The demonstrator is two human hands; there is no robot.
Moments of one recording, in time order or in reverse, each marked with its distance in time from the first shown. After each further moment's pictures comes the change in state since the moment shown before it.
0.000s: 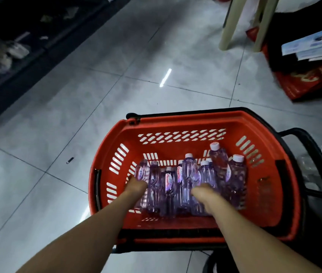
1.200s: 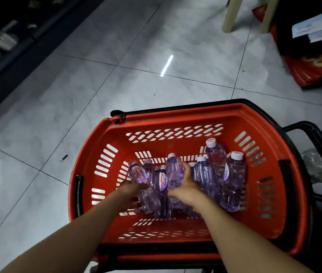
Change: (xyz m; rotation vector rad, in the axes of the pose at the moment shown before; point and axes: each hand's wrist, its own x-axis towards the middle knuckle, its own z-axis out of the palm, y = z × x) left_hand 0.024 -0.008 0.004 -0.236 -0.250 -0.241; right_hand 0.018 -0.016 0.013 0.009 -0.207 -0.261
